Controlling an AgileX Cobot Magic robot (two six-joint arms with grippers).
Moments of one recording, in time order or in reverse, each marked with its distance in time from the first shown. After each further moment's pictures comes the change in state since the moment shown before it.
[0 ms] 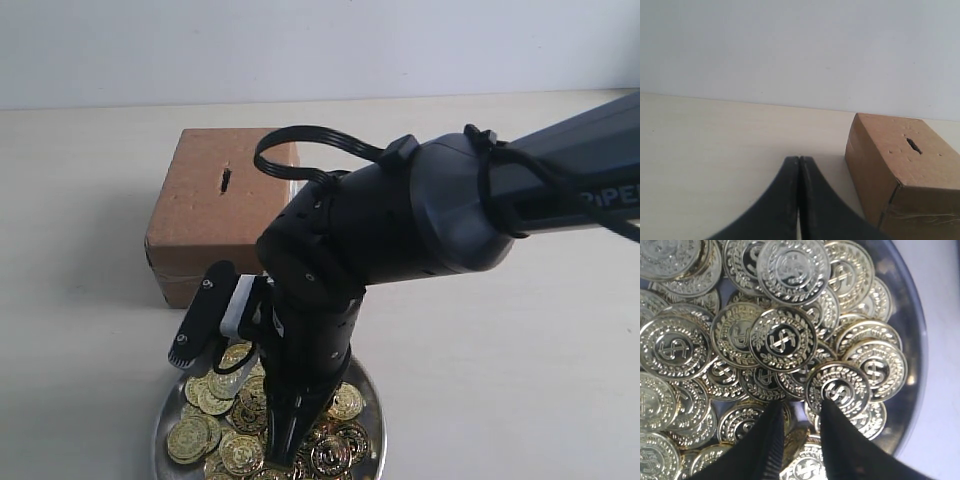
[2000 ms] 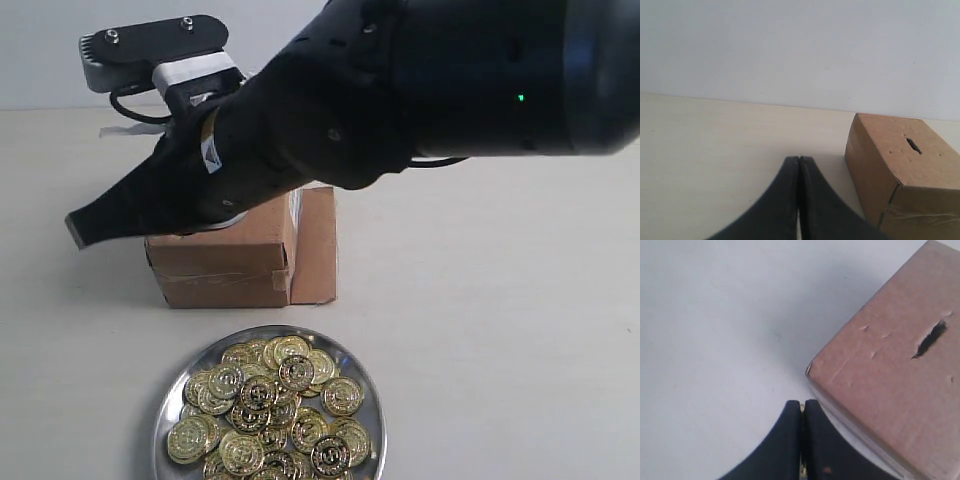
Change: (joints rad) left arm 0.000 0.000 0.000 0.000 0.000 0.000; right arm 0.000 -0.182 -0.150 -0.089 -0.319 0.705
